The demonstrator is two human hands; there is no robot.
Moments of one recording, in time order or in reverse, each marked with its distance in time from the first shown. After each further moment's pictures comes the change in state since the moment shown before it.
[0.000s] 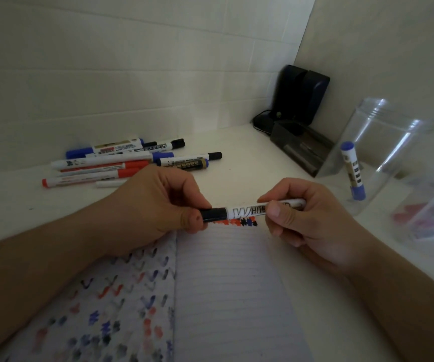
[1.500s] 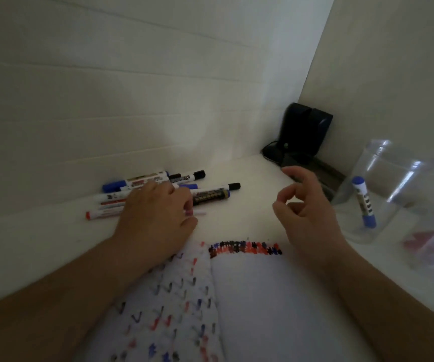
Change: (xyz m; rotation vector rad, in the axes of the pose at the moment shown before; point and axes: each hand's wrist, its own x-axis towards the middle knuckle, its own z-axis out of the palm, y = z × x) left_hand 0.009 -0.029 -0.047 1.169 0.345 0.020; right_hand 0.046 -0.001 0.035 -0.629 0.547 -0.119
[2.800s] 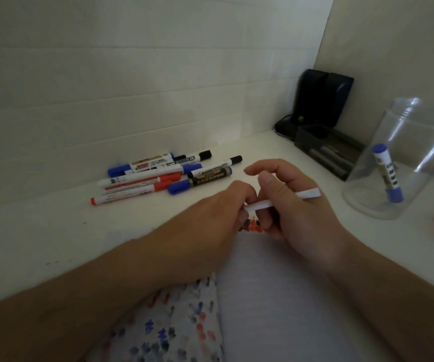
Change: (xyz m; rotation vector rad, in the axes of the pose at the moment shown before) left_hand -0.028 0.069 -0.011 -0.476 -0.281 0.256; right_hand -0.025 -0.035 0.012 0.539 -0.304 0.071
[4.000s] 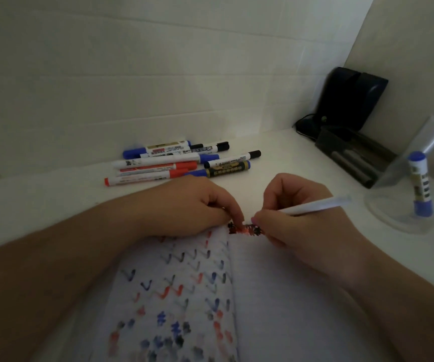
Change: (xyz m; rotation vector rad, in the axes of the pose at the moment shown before) left_hand 0.008 -0.046 -0.036 -0.059 -0.282 -0.248; right_hand 0.003 -0.005 0.015 -0.298 -0.080 0.143
